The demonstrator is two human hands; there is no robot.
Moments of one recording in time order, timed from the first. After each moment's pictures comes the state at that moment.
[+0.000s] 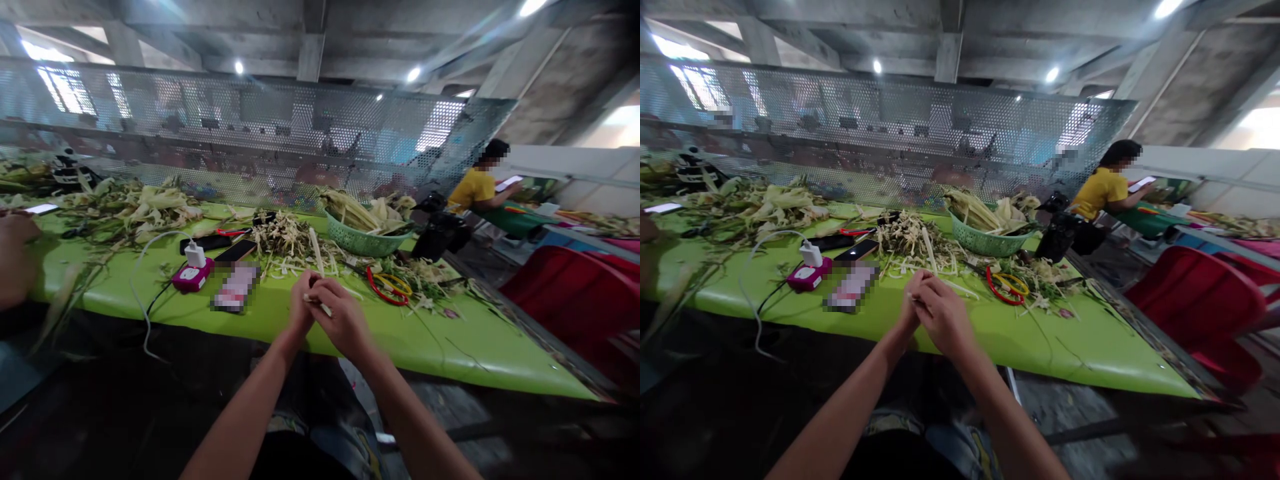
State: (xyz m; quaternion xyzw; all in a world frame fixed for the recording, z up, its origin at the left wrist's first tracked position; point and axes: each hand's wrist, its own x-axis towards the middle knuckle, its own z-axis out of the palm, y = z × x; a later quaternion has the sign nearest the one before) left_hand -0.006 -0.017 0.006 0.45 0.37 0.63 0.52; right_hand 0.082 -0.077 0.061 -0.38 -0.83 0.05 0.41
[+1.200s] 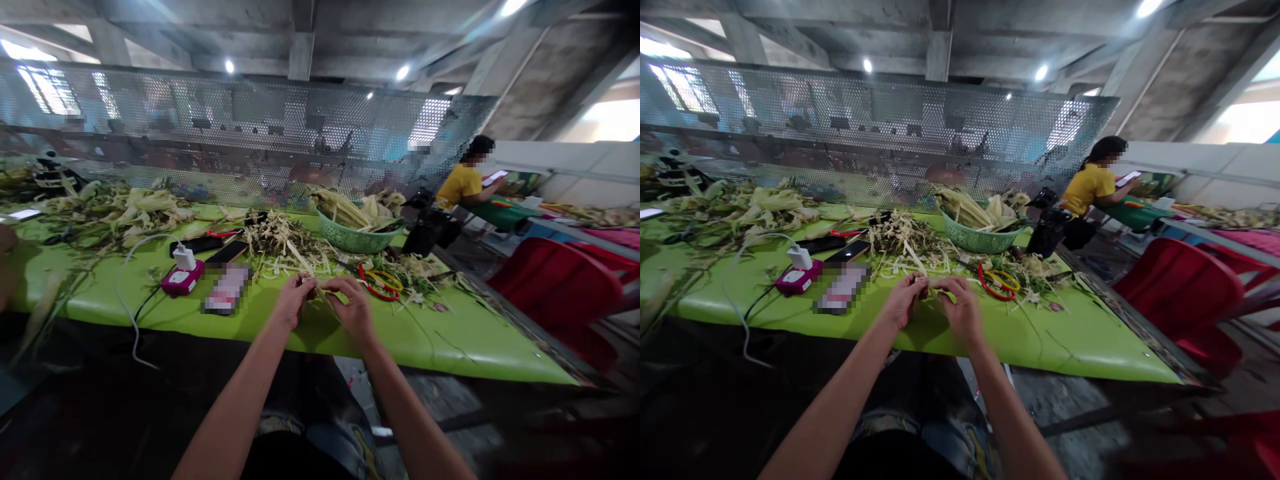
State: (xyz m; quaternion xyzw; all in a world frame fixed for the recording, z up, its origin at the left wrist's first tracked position) left_hand -0.007 -0.013 0.007 0.30 0.28 0.58 0.70; right_hand 0.135 -0.040 0.011 -0.43 -0.73 0.06 0.54
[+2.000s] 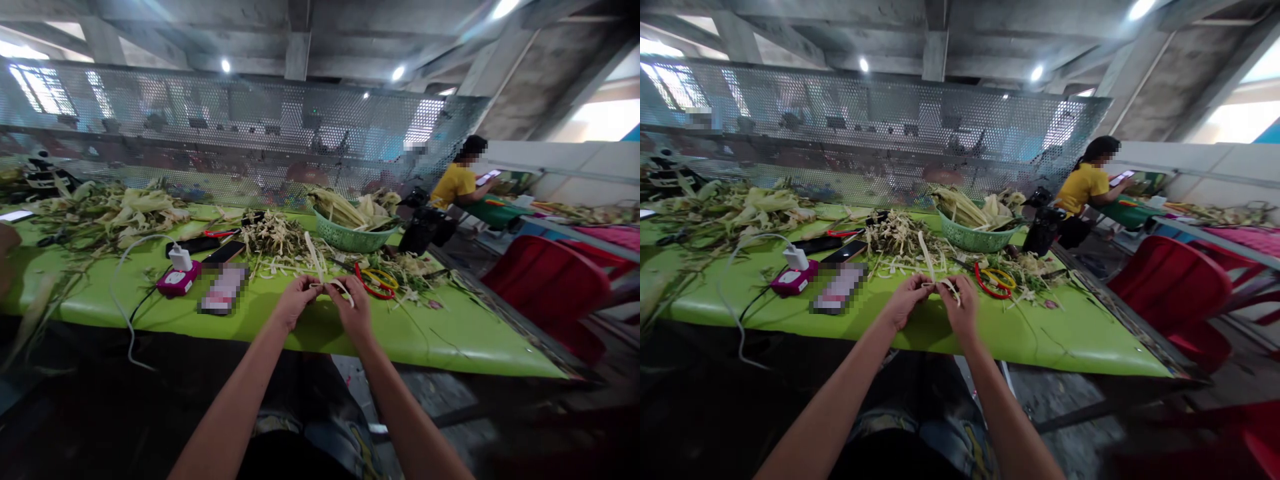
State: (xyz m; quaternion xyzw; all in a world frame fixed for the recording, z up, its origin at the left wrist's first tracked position) left_hand -0.007 -0.019 0.009 0.47 0.30 0.51 0.65; right_hand 0.132 -0.043 0.015 -0.48 -0.66 0.05 0.58
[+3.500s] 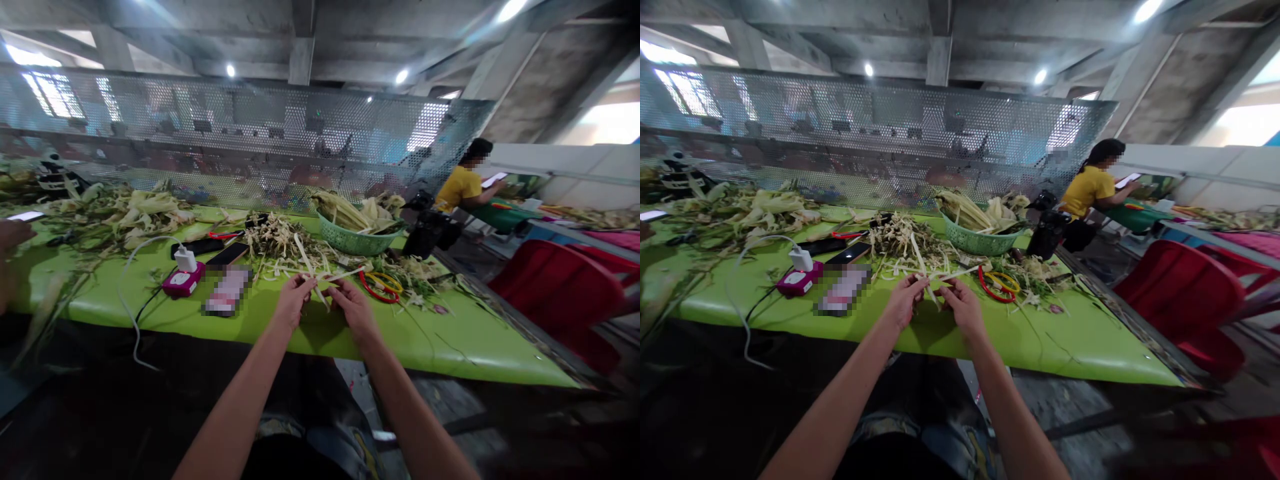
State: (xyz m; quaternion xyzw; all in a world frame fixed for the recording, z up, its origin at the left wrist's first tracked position) left_hand -0.005 -0.011 0.006 0.35 0.31 0.60 0.65; right_hand 0.135 -0.036 0.012 -0.46 -0.59 0.39 0.54
